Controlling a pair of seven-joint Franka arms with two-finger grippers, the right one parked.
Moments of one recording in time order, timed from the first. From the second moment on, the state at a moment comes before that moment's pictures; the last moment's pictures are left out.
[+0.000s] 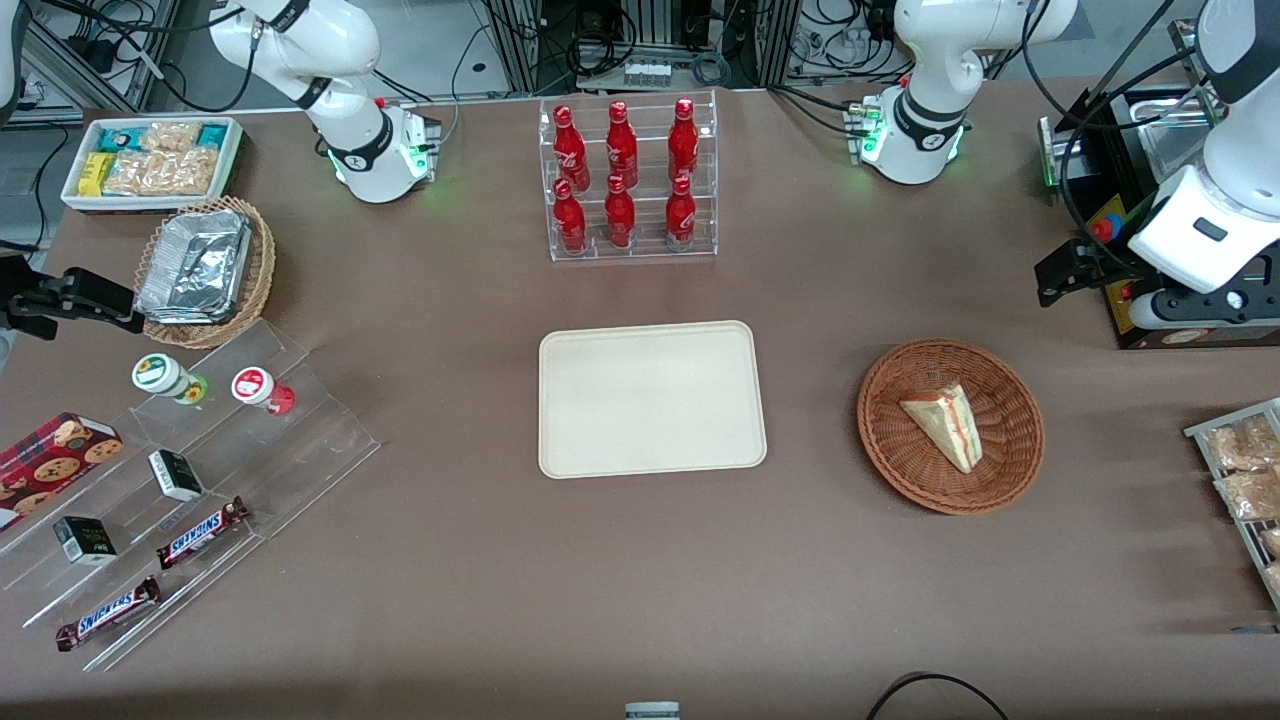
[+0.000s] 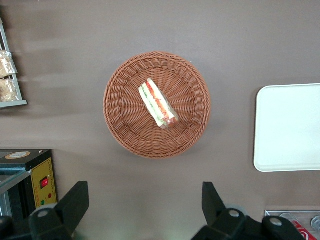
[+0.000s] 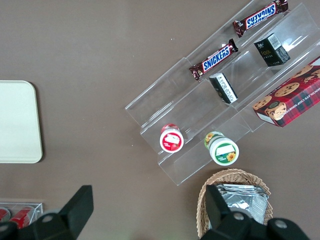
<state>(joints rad) -0.03 0.00 -0.08 -1.59 0.03 1.56 -0.11</state>
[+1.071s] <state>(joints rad) -0.03 0.11 -0.07 -1.95 0.03 2.05 -0.29</state>
